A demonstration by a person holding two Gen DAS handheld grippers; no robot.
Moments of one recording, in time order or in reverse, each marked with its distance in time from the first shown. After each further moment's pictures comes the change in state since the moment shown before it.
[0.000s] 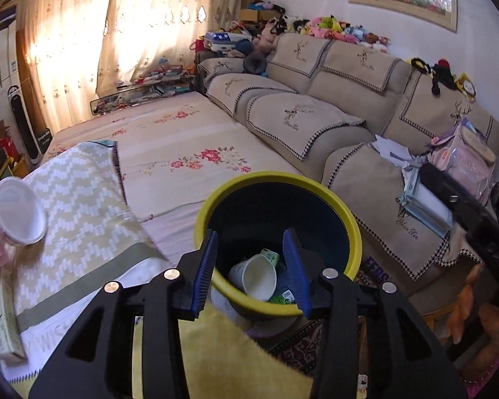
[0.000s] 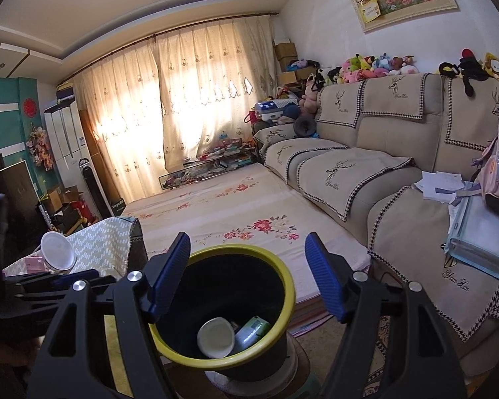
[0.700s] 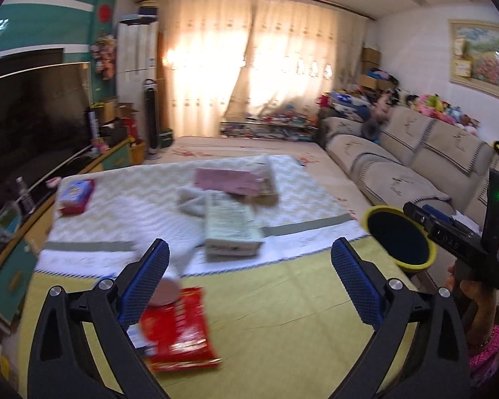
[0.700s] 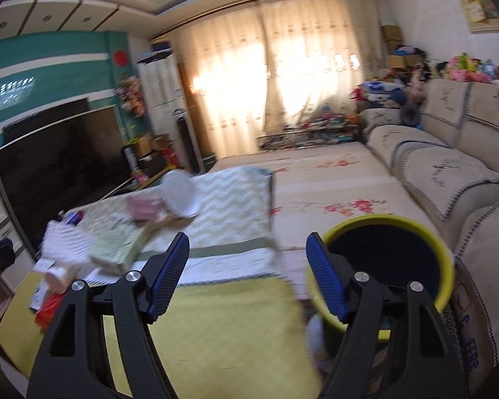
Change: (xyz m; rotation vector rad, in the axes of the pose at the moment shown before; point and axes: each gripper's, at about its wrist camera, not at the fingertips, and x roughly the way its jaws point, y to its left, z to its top) left arm -0.266 0.146 -0.152 -0.299 -0.238 0.439; right arm -0.007 0.176 -0.046 -0.209 0.168 0.417
